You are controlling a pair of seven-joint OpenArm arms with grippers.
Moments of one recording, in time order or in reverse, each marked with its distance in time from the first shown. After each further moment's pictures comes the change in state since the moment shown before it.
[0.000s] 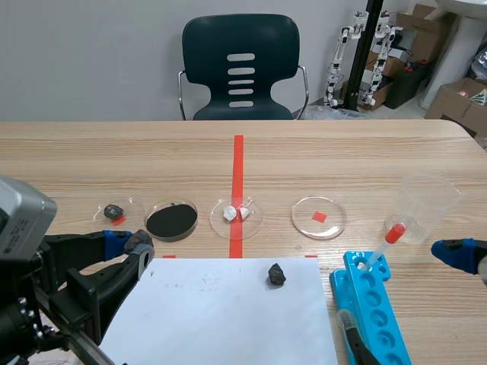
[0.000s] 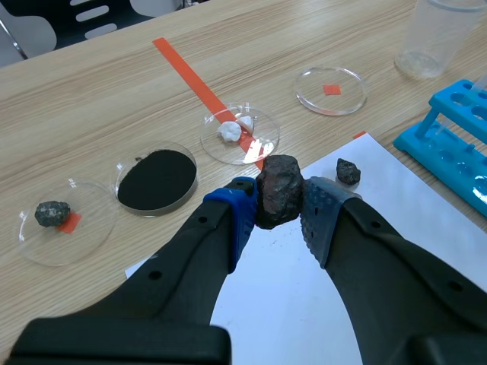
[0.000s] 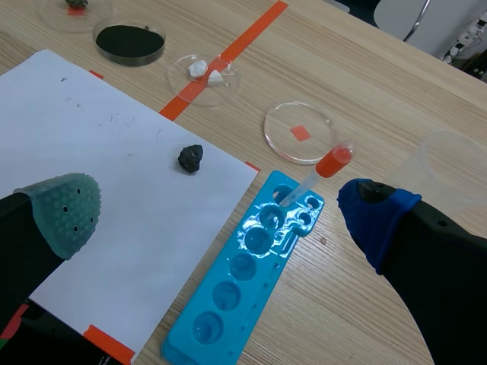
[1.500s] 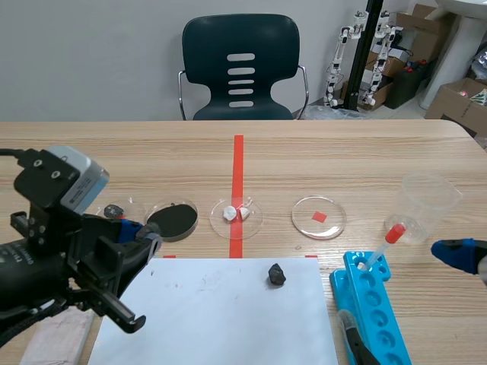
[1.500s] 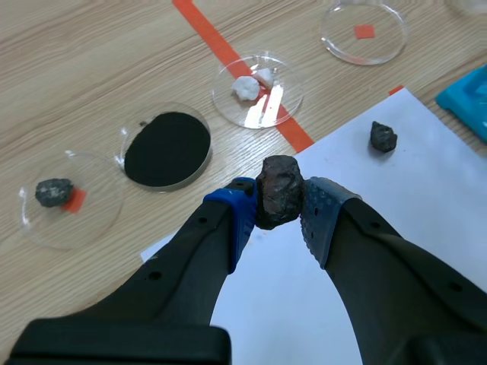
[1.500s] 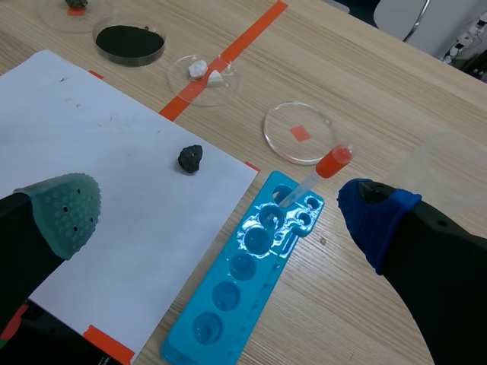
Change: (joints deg) left arm -12.1 -0.2 3.0 0.0 -5.7 0.0 24.4; right arm 0.0 0.0 0.0 0.0 0.0 0.0 0.0
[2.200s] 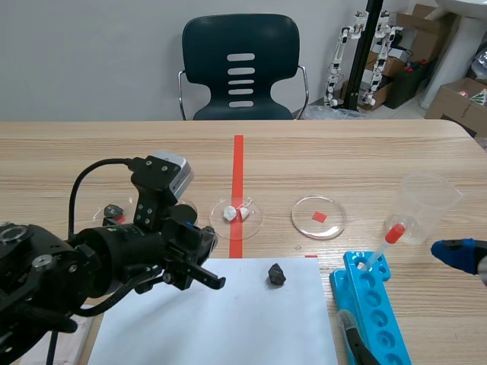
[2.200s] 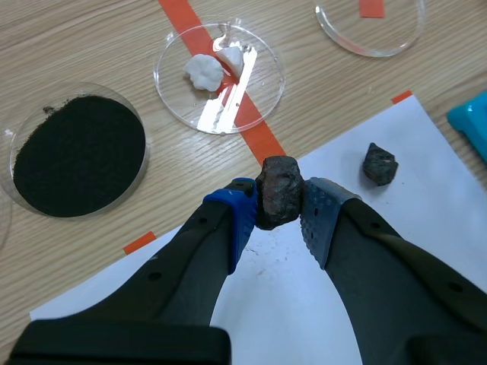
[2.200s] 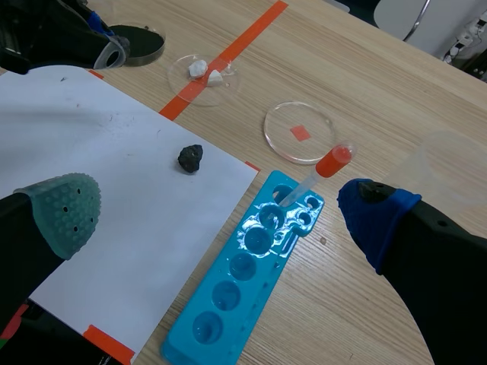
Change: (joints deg) left arm -23.2 -4.7 25.7 -19.1 -12.5 22.4 5.9; right arm 0.0 0.0 0.0 0.0 0.0 0.0 0.0
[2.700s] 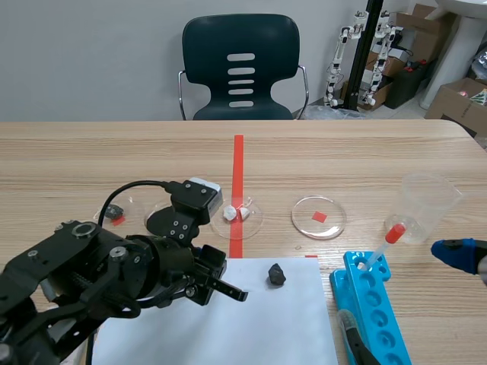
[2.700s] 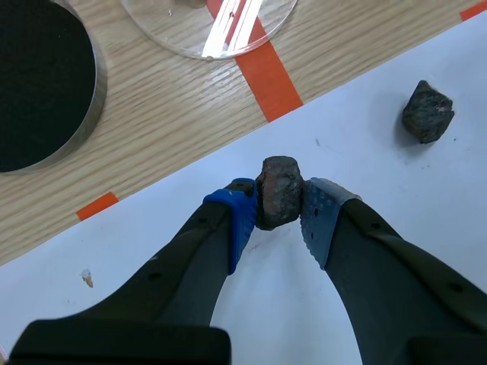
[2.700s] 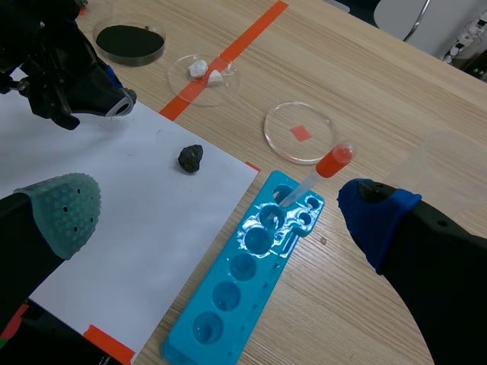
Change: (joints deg) left arm -3.6 10.4 -0.2 -8.3 8.9 1.2 12.6; right arm 0.0 0.0 0.0 0.0 0.0 0.0 0.0
